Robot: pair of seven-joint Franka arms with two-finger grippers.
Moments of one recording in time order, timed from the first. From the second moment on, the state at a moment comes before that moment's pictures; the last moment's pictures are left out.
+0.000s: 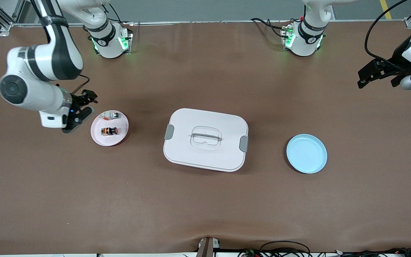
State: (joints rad) left arm 0.05 -0.07 -0.15 -1.59 0.00 1.53 -0.13; right arm 0.11 0.05 -0.02 -2.01 0.02 1.79 -0.52
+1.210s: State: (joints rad) left arm 0.05 -0.07 -0.15 -1.59 0.00 1.53 -0.13; right arm -0.01 0.05 -0.02 -1.52 0.02 1.51 -0.15
